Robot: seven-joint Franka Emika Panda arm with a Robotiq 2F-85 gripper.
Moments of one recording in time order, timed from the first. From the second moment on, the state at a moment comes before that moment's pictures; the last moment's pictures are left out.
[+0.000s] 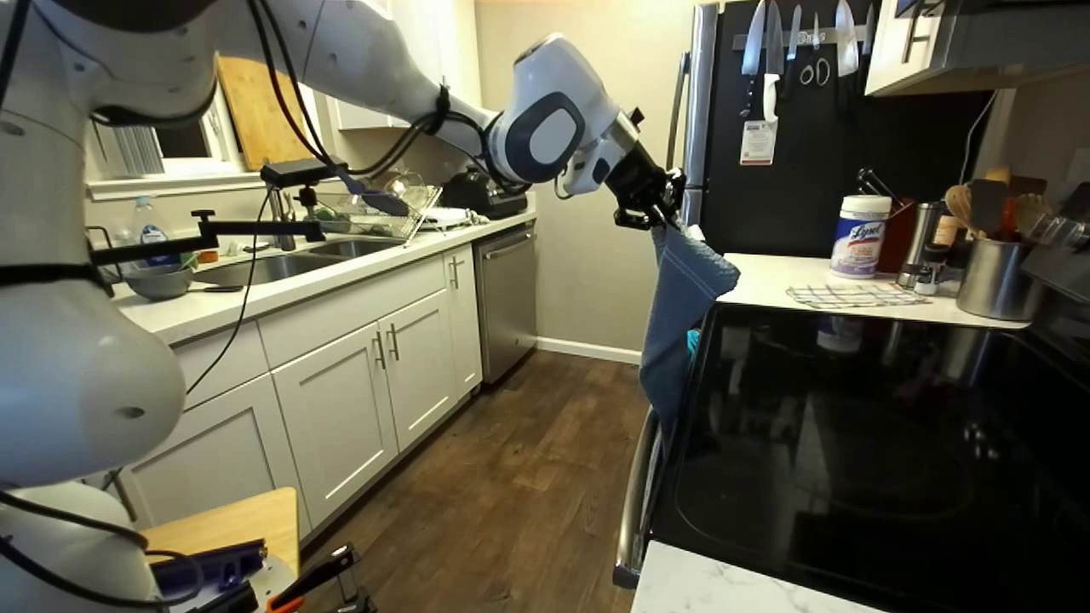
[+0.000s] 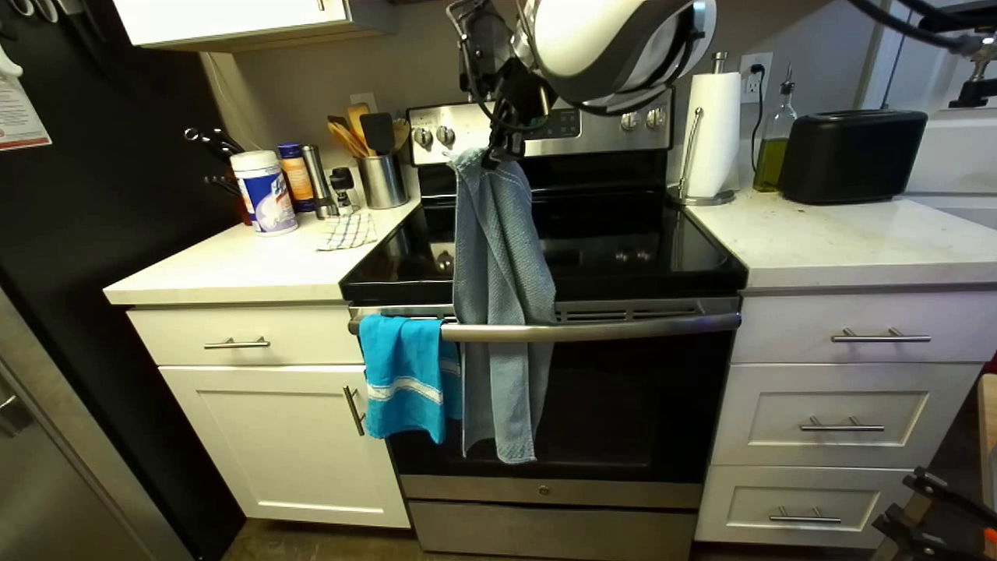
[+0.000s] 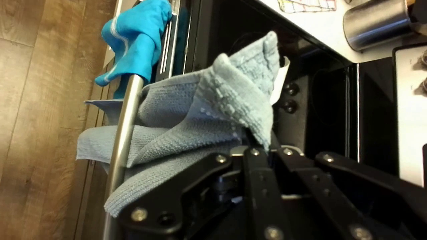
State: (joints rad) arm -1.90 -0.48 2.01 -1.85 0.46 2.79 2.16
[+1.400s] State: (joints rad) arm -1.68 -0.43 2.09 -1.96 0.60 2.74 1.23
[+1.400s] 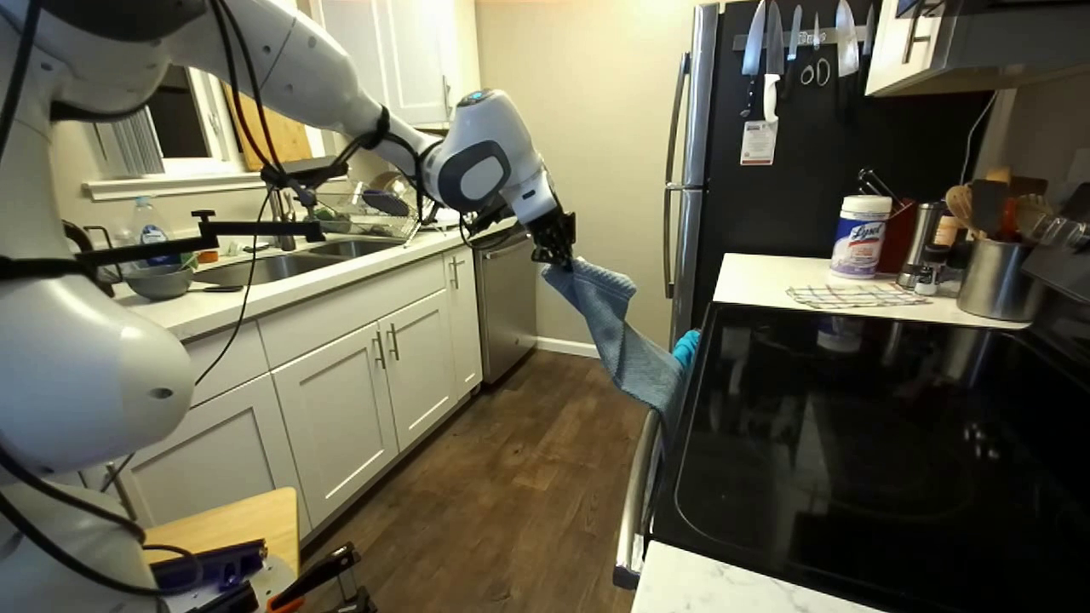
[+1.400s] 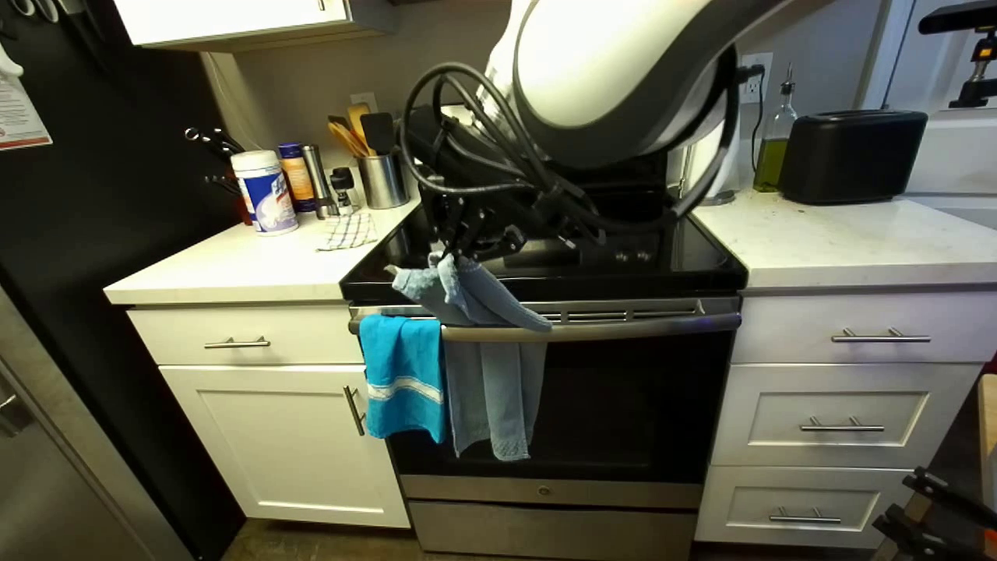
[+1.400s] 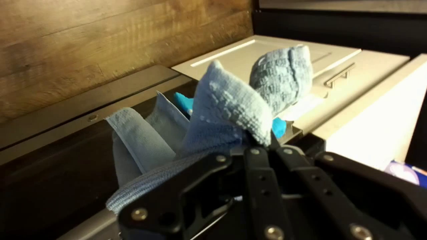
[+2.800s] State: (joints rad) arm -1.72 -0.62 1.90 -1.86 0.99 1.97 0.64
